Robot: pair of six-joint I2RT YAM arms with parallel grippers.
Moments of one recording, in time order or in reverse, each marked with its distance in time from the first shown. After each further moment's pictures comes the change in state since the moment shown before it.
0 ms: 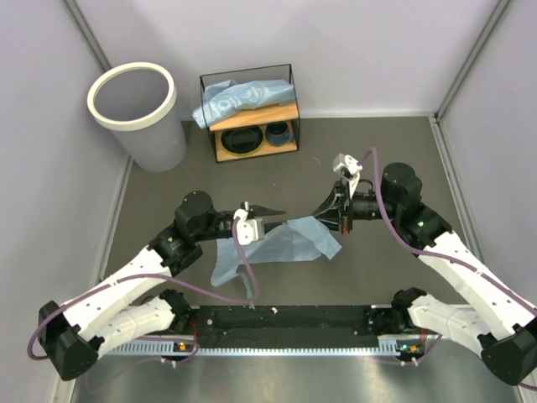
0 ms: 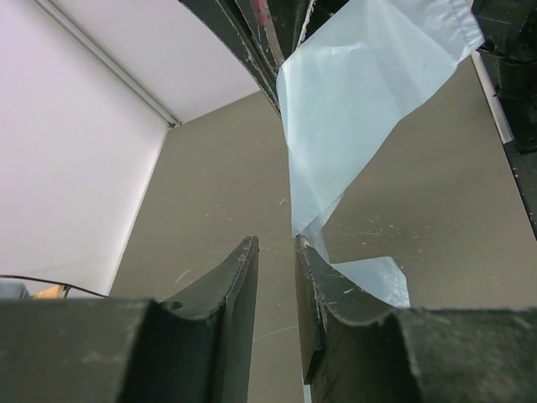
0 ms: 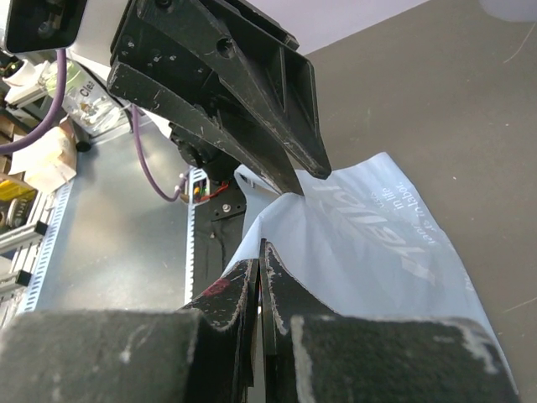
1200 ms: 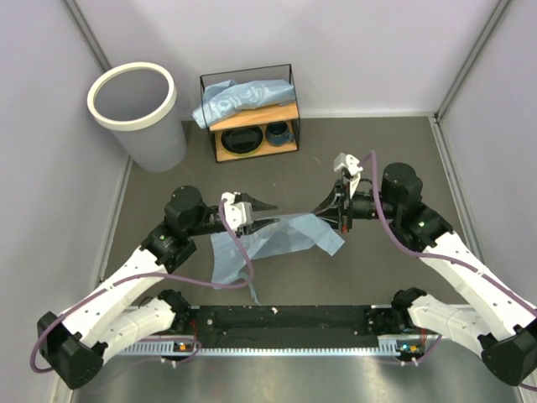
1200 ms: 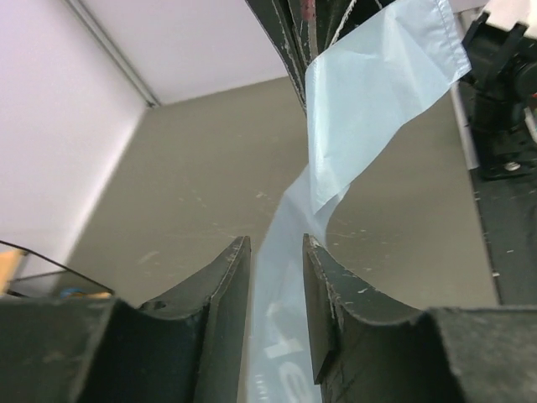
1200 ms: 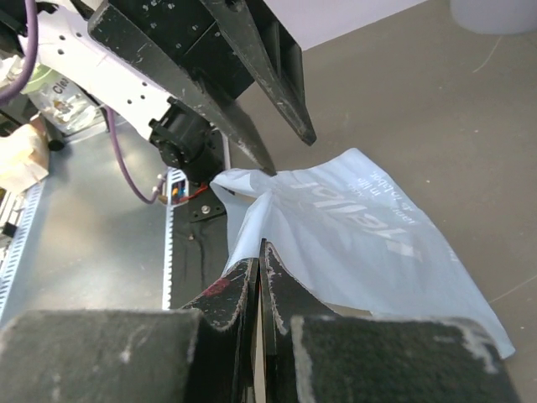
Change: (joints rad) left arm 0.116 -0.015 0.022 -0.030 0.098 -0.227; right arm 0.000 -0.002 0.005 -0.012 0.042 -0.068
